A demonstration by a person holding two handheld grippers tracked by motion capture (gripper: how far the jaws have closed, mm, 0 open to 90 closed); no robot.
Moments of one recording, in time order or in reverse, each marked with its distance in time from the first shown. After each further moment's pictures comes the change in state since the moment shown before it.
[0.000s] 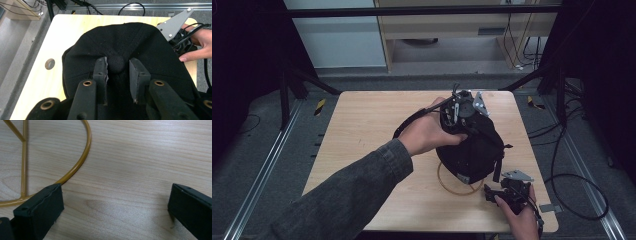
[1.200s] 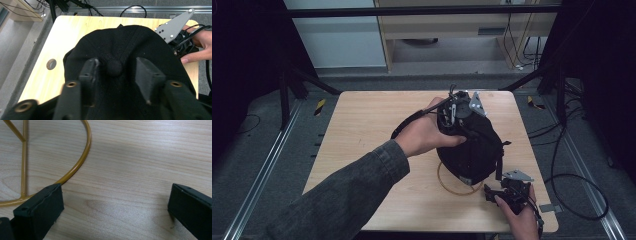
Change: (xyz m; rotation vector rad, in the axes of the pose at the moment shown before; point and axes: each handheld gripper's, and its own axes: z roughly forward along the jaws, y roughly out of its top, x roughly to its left) left arm -0.001 -0.006 -0.003 -0.021 0.021 -0.011; right arm 0.000 0.000 0.000 0.000 0.000 0.001
